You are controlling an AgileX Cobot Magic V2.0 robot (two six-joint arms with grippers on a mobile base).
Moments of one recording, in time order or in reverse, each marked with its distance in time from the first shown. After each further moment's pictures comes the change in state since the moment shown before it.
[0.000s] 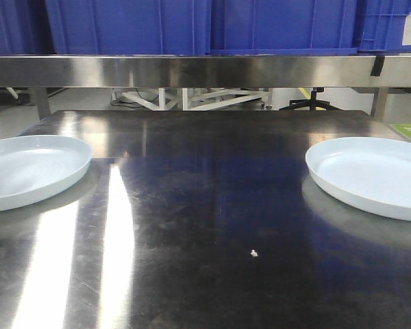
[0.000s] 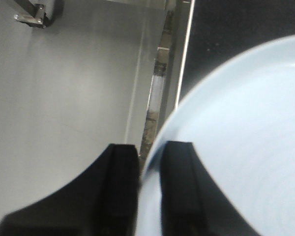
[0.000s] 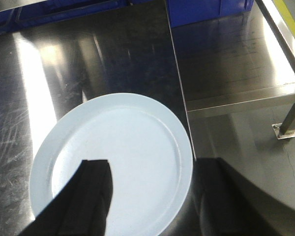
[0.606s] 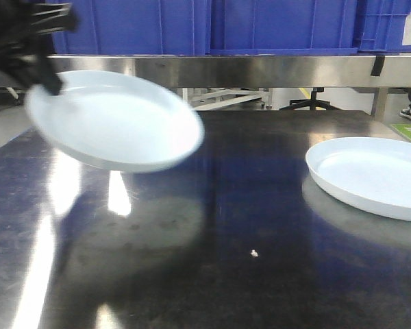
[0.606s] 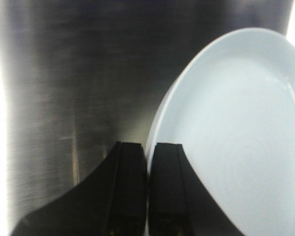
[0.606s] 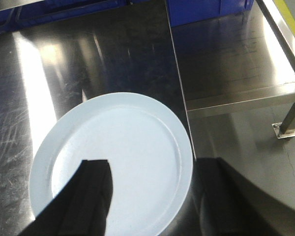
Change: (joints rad) left arm -0.384 -0.181 -0.085 -0.126 0.034 0.000; right arm 0.000 0.000 0.000 0.000 0.002 0.000
